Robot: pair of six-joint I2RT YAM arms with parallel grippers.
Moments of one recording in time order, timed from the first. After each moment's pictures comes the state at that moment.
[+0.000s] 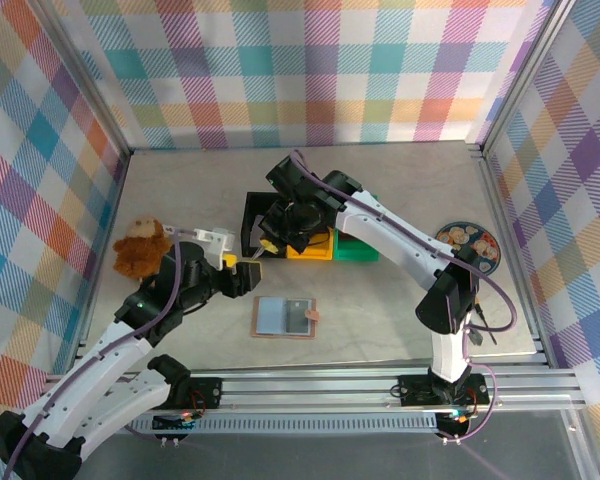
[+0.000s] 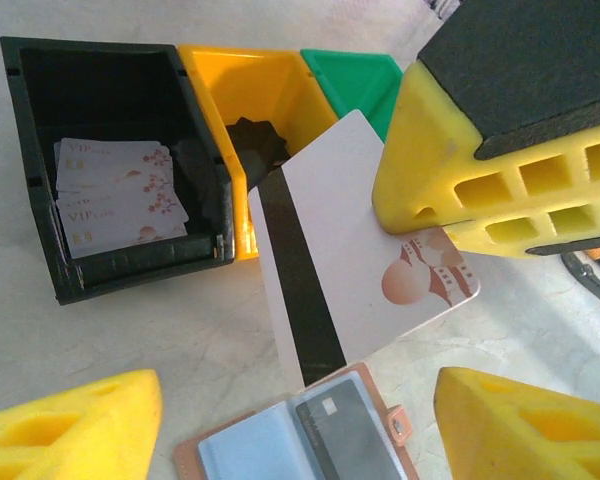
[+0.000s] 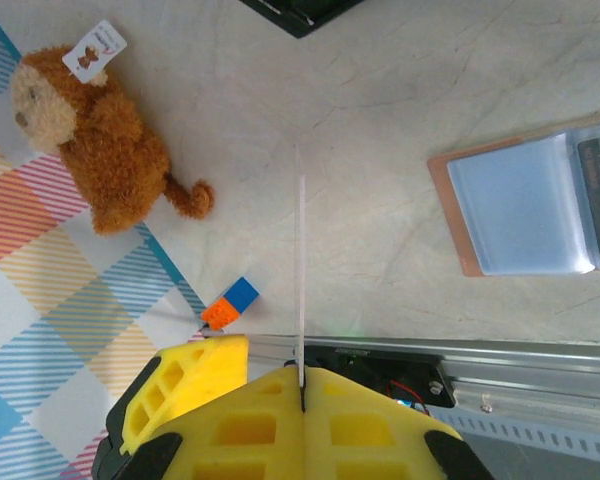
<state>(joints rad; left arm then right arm) -0.57 0.74 0.68 -0.44 0.11 -0.34 0.88 1.91 1.97 -1.10 -0.33 1.41</state>
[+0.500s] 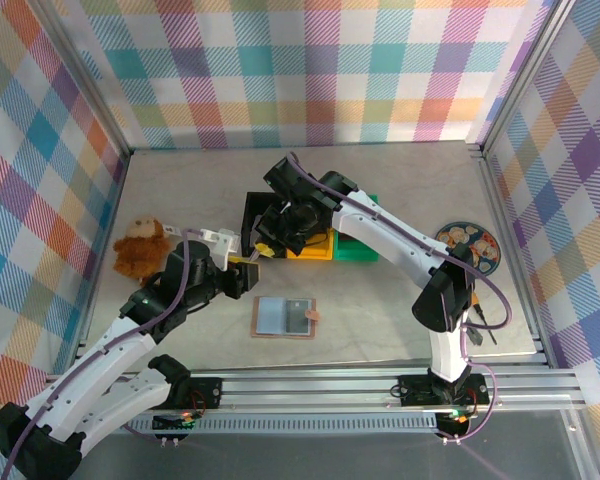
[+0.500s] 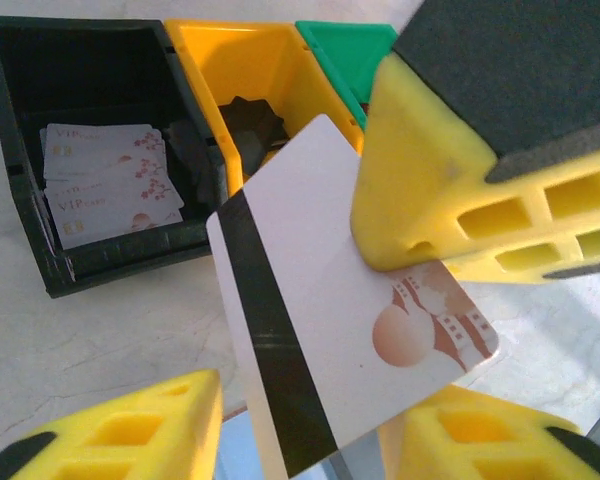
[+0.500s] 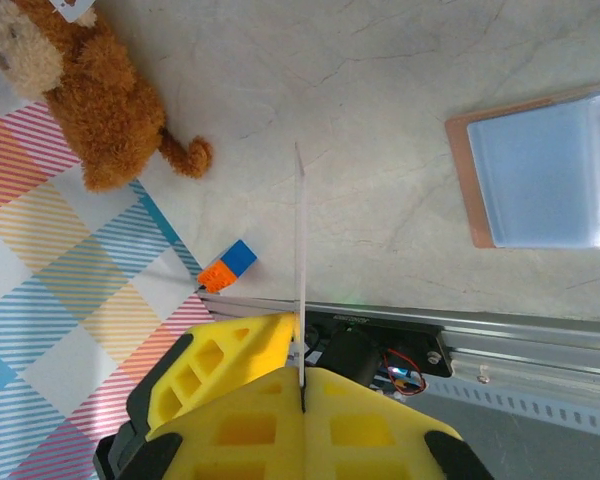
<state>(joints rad) -0.58 0.78 0.68 -0.44 0.11 -0.31 0.88 1.93 1.98 -1.09 -0.42 1.38</state>
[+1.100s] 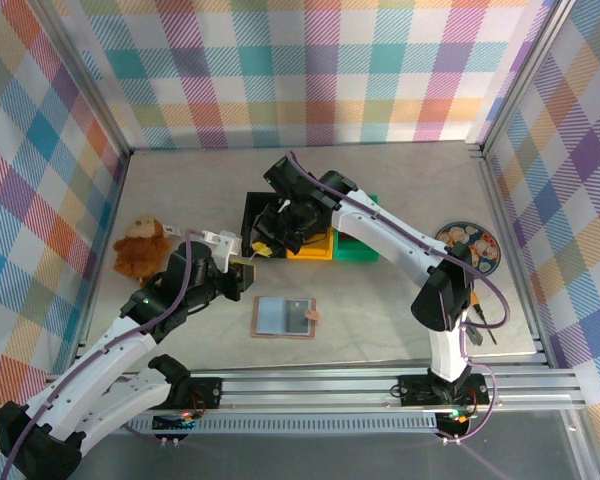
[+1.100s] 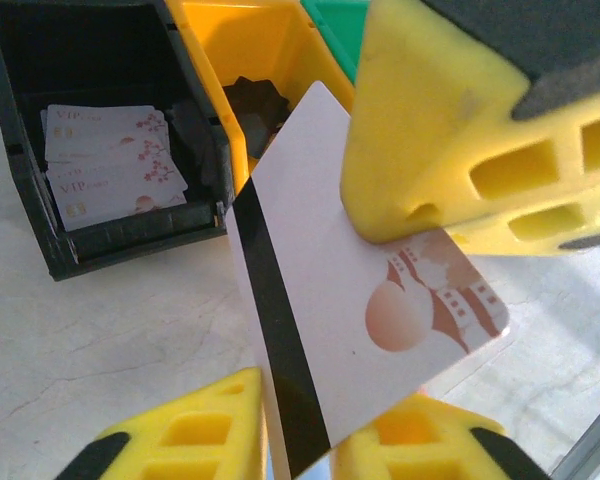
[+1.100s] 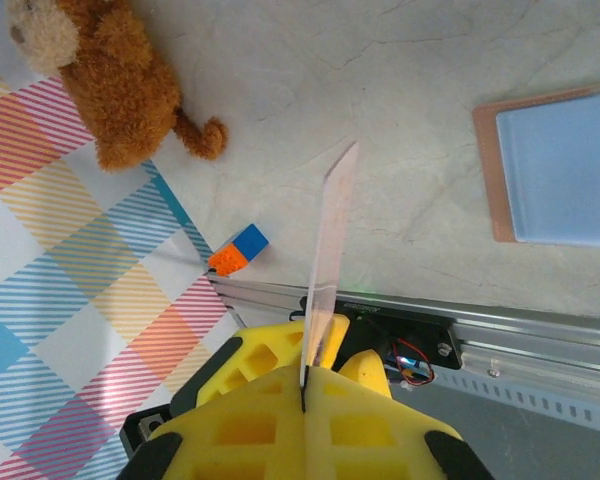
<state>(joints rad) -0.58 0.78 0.68 -0.47 0.11 -0.31 0.88 1.94 1.98 -1.05 -0.47 1.36</state>
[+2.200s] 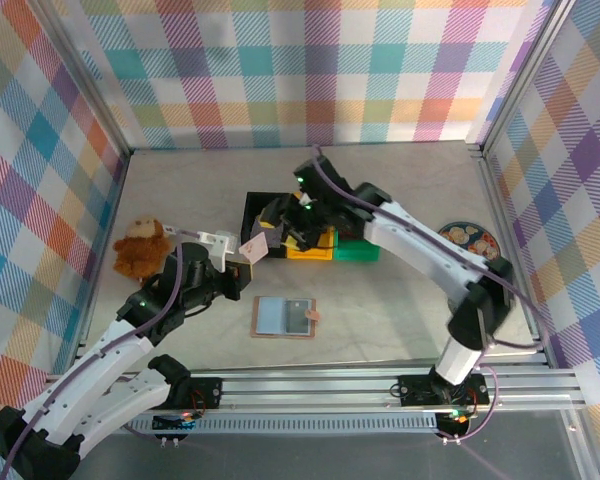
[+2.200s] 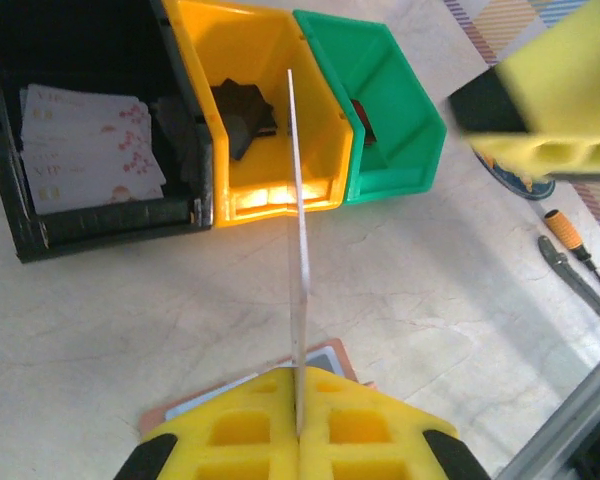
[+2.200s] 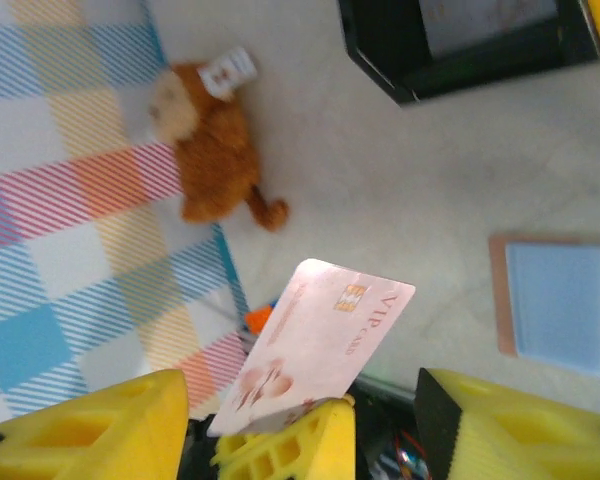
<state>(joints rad) -0.59 0.76 0.69 -0.48 0.14 -0.44 0.82 1.63 1.58 -0.70 -0.31 1.26</state>
